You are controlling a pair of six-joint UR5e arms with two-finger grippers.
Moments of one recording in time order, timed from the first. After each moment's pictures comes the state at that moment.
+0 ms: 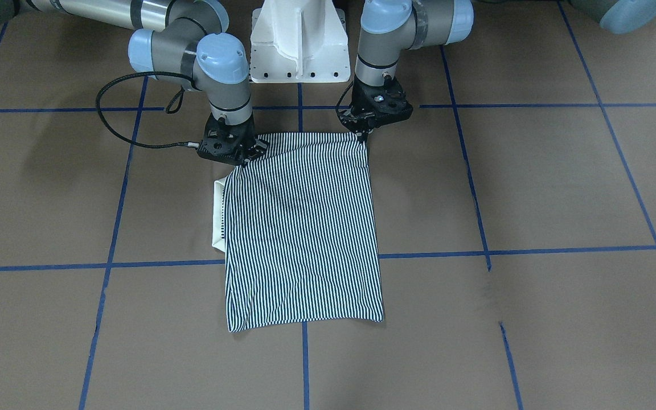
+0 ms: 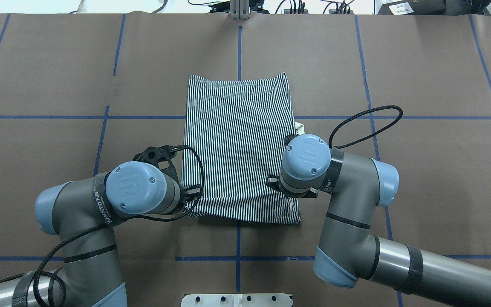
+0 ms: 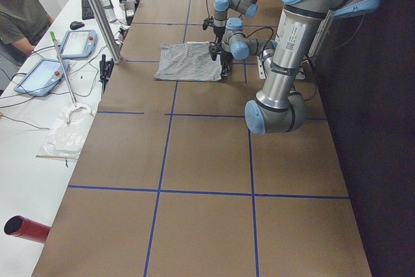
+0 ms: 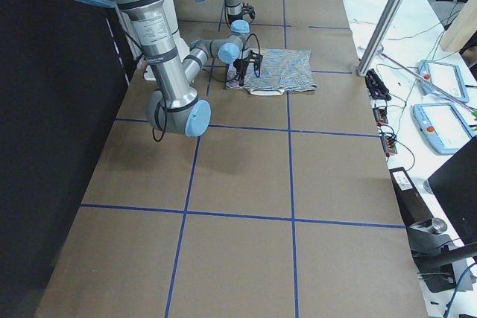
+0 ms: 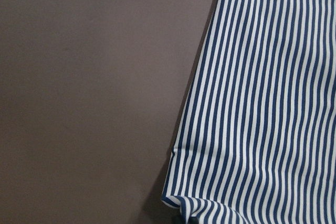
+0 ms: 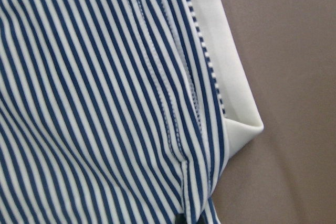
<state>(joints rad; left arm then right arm) -0.36 -2.05 -1.89 -1.61 -1.69 -1.64 0.42 -1.03 1.71 -1.56 1.81 1.53</state>
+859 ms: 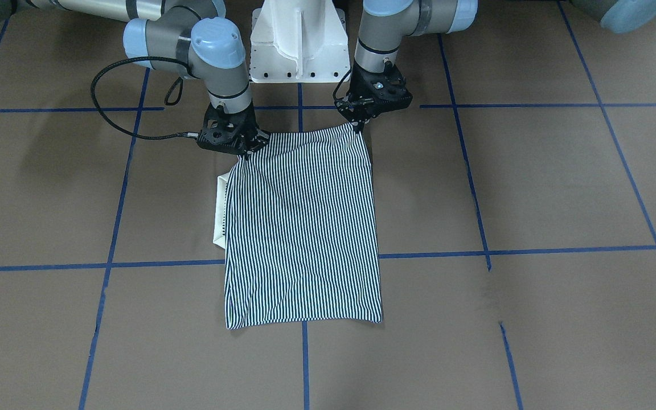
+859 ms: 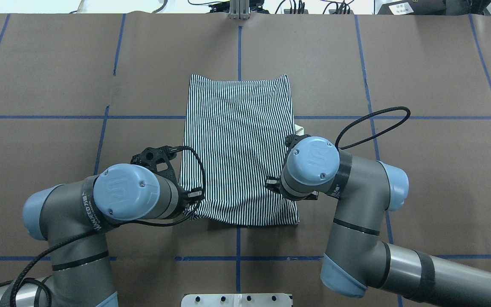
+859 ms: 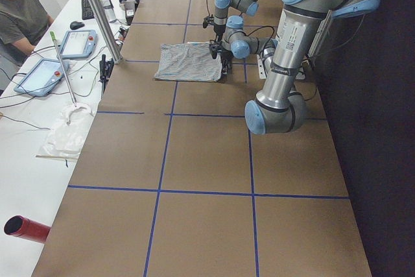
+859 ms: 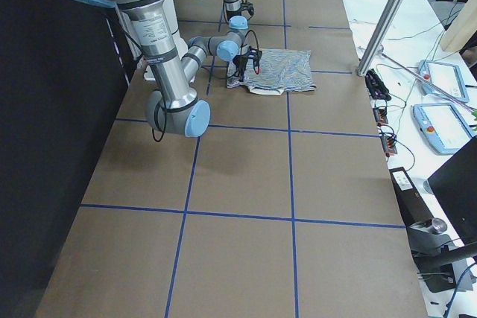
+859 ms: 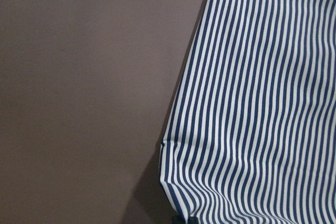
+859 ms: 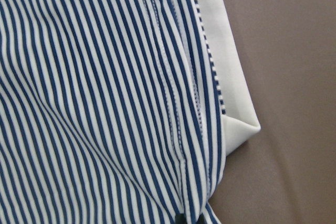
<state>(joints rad) -0.34 -2.03 -1.96 -1.60 -1.69 -1.64 0.40 -1.07 1.80 -1.55 1.80 1.53</state>
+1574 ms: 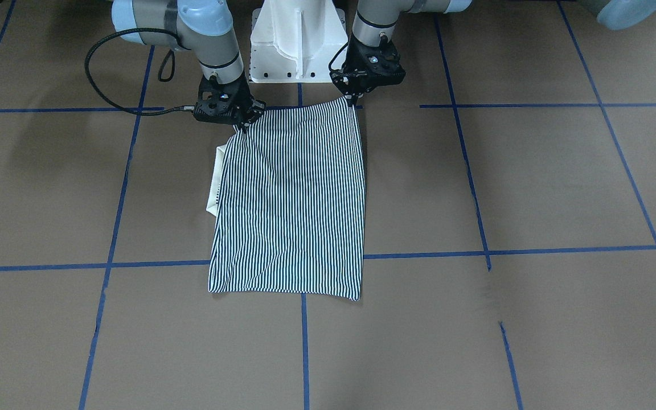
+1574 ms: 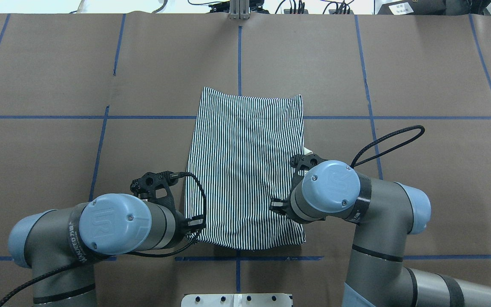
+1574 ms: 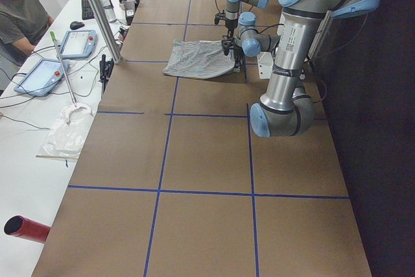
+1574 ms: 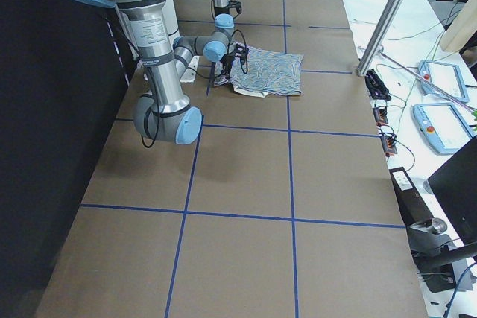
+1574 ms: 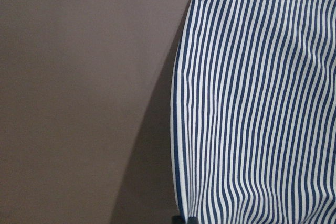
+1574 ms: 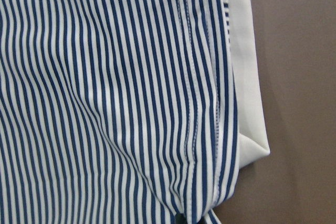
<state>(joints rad) -0.26 -2.00 -2.05 -1.60 -1.69 -1.64 0.36 -1.14 1.91 -1.54 1.80 1.53</state>
